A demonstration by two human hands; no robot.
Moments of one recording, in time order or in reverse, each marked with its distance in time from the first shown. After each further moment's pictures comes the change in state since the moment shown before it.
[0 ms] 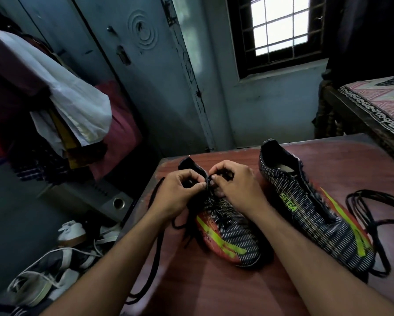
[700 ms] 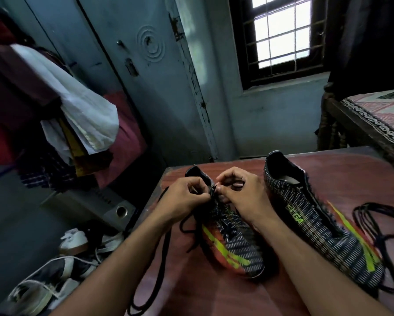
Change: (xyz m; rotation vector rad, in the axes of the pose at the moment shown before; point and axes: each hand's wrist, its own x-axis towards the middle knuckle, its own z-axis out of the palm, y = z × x) left_hand 0.012 0.009 -0.011 0.139 -0.135 -0.056; right_hand 0.000 -0.004 -0.002 0.222 0.001 0.111
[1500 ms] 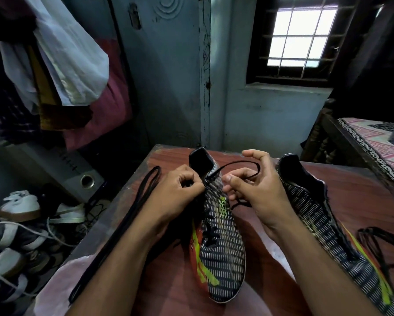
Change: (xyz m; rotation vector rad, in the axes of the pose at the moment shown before) left_hand -0.006 -0.040 0.017 -0.338 0.163 0.086; right_hand -0.001 -0.019 0.001 0.284 -0.041 0.140
